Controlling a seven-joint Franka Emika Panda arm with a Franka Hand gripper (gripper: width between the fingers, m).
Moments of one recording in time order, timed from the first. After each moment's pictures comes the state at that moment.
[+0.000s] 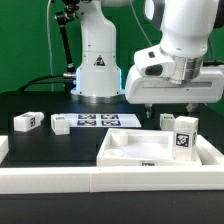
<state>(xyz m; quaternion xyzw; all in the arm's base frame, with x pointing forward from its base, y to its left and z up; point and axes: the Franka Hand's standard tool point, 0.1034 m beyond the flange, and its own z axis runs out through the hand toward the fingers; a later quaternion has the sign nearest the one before) 0.418 0.129 0.038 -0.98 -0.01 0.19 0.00</state>
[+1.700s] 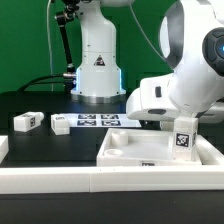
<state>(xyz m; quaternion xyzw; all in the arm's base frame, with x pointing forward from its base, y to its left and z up) 0.415 0.127 0.015 -0.90 0.00 0.44 -0.02</state>
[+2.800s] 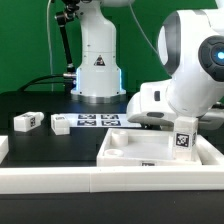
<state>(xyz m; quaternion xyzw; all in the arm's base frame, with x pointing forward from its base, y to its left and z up) 0.396 0.130 0.000 -0.90 0.03 0.43 -0.03</state>
